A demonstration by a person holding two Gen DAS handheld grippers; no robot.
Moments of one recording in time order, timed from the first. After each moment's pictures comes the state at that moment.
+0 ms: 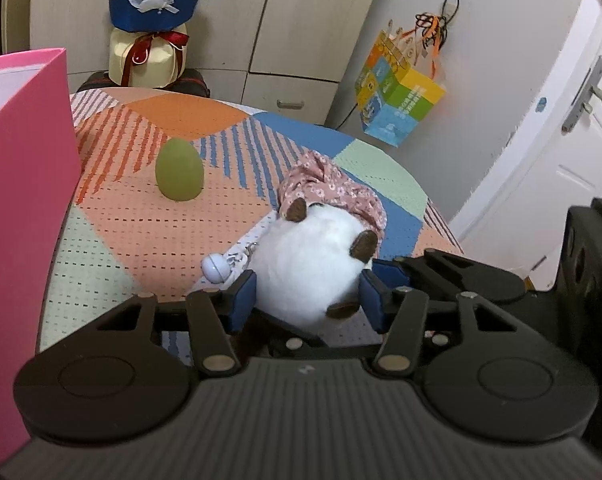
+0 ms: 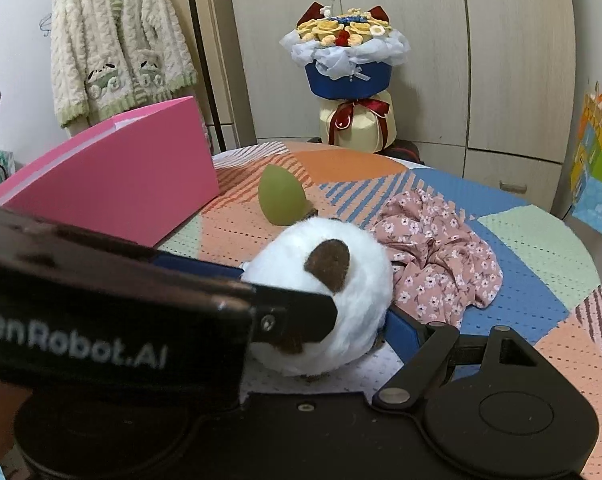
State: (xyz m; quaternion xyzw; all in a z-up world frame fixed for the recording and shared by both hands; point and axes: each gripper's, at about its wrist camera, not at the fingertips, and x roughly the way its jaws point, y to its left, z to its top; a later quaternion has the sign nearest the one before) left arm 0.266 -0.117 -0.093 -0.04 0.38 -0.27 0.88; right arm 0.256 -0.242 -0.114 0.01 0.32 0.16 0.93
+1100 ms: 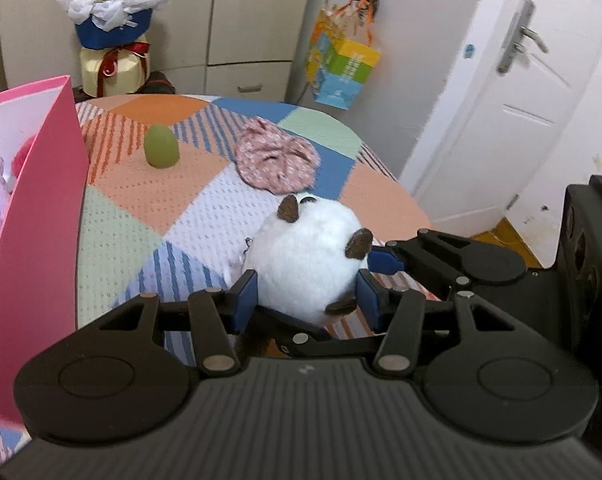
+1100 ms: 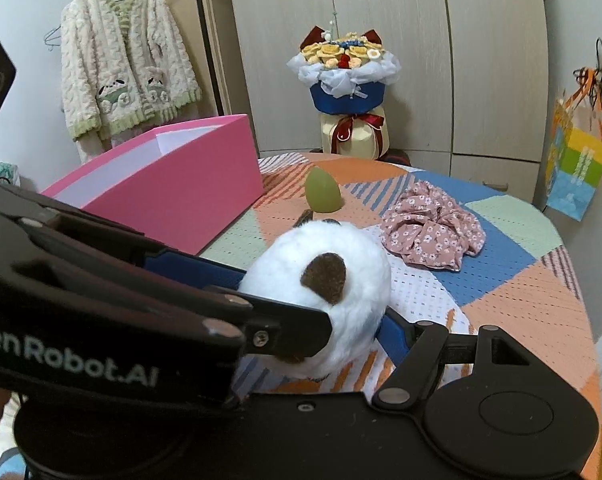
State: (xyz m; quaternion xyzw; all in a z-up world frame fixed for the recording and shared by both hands) left arm 0.169 -0.093 -0.050 0.03 0.39 -0.33 0.86; right arm 0.152 -0.210 -0.081 0.01 0.30 0.13 0.94
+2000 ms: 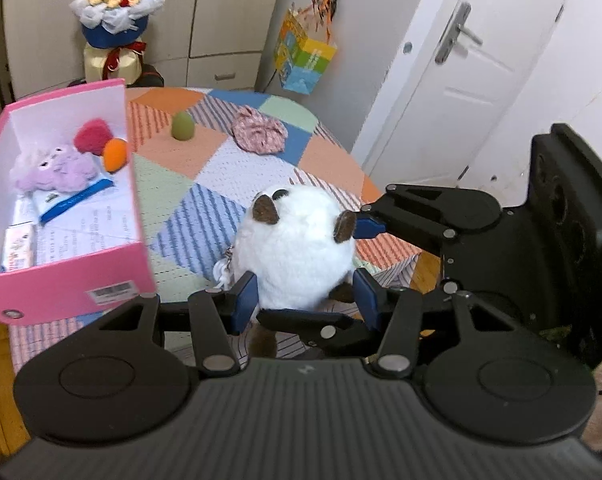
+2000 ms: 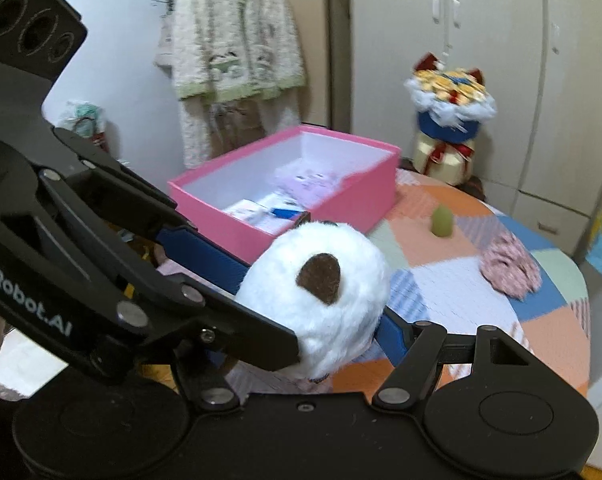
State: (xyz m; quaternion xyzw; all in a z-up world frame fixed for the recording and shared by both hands) left arm 0.070 0.027 0.047 0.02 0.41 -0.37 0.83; right arm 0.048 -0.121 0.015 -0.07 0.30 0.25 0.92
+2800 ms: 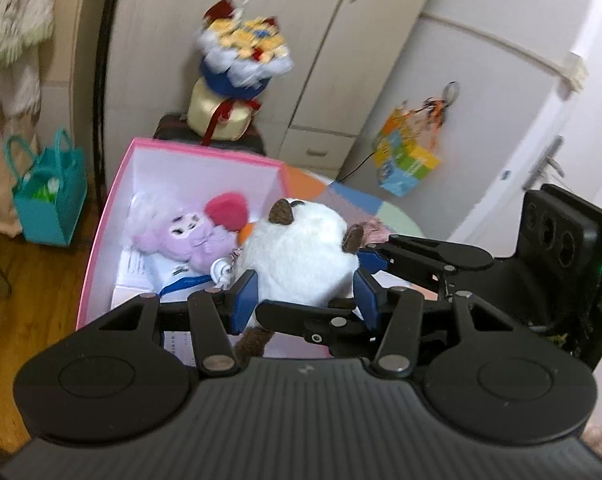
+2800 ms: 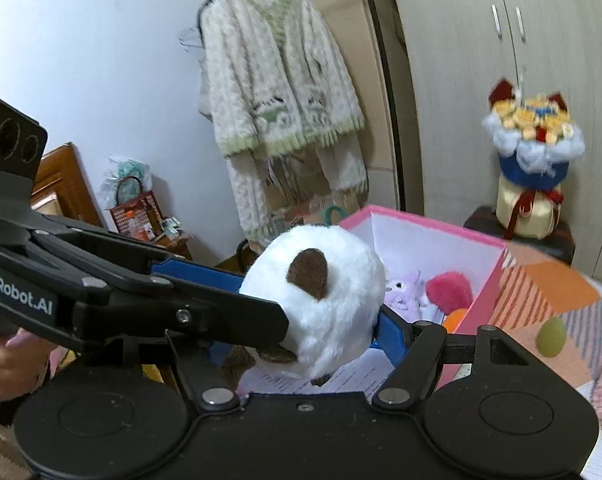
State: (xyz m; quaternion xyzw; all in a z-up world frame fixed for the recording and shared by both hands) left arm 0.199 0.131 0.047 -0.09 0.36 -0.27 0.89; right arm 0.206 -0.047 0.020 0.01 0.29 0.33 0.90
